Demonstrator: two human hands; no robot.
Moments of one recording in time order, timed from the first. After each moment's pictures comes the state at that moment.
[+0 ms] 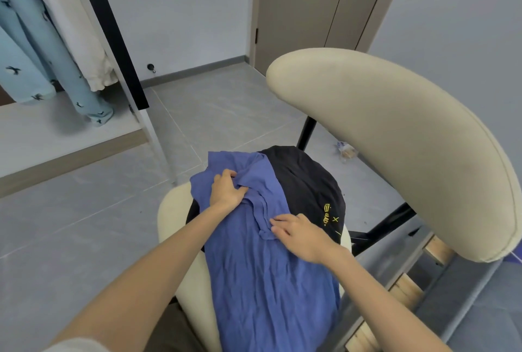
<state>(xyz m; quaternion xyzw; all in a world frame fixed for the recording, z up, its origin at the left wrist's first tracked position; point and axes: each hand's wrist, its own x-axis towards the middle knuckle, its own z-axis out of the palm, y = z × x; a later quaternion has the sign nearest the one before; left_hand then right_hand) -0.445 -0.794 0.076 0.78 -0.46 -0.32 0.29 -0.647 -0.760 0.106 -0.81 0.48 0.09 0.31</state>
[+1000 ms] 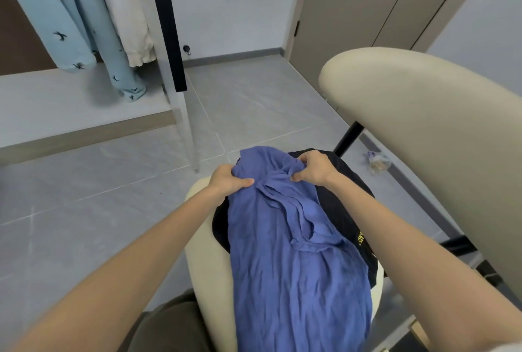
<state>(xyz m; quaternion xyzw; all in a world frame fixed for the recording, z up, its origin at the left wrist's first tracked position) -0.372 -0.792 0.080 0.72 -0.30 -0.49 0.38 -0.560 -0.894 0.125 -0.77 0.55 0.01 0.32</state>
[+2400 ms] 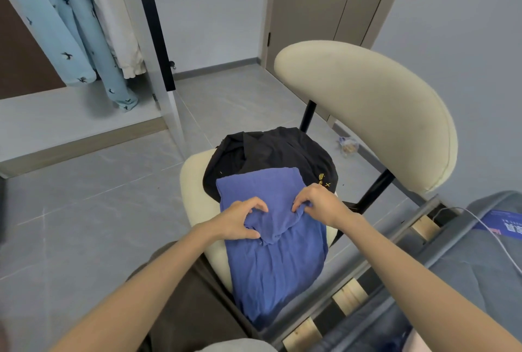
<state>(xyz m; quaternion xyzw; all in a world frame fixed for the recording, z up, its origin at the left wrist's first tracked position) -0.474 -0.624 0.090 0.56 -0.70 -0.40 0.18 -0.704 -0.715 0.131 -0.89 0.41 0.03 0.21</state>
